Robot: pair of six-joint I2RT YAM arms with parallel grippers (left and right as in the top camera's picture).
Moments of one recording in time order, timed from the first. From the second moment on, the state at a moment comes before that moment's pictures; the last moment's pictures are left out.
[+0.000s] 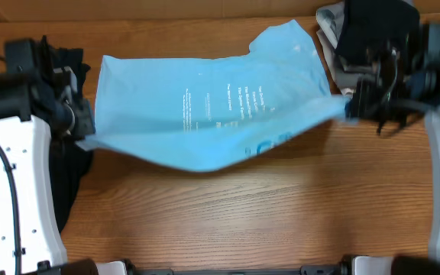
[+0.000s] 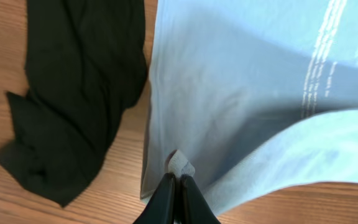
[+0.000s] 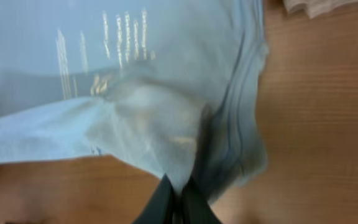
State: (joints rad) left arm 0.20 1.52 1.66 -1.46 -0.02 -0.06; right arm -0.08 1.52 1.70 -1.43 -0.31 0.07
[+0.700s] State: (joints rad) left arm 0.20 1.41 1.14 -1.15 0.00 -0.15; right arm -0.08 1.33 1.01 -1.24 -0.25 0.33
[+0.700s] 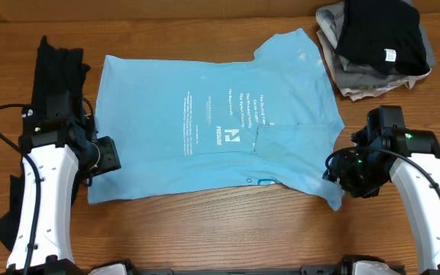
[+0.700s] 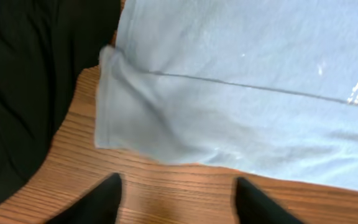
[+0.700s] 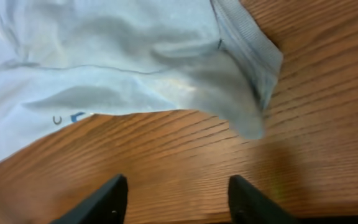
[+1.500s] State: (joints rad) left arm 0.20 1.49 1.13 -0.78 0.15 -0.04; right arm -0.08 1.50 1.01 -0.72 -0.25 0.20
